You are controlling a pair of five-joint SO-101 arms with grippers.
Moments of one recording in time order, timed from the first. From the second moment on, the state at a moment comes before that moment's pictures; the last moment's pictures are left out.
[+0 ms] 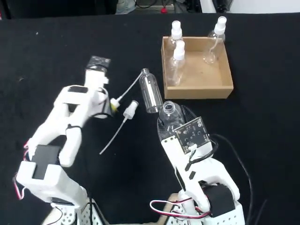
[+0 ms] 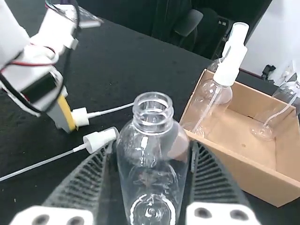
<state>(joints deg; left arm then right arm) 0.1 4.4 28.1 44.2 -10.2 -18.4 -103.2 76.4 58.9 12.7</state>
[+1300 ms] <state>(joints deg) -0.6 0.2 21.7 44.7 -6.6 -18.7 -103.2 78.2 58.9 12.7</state>
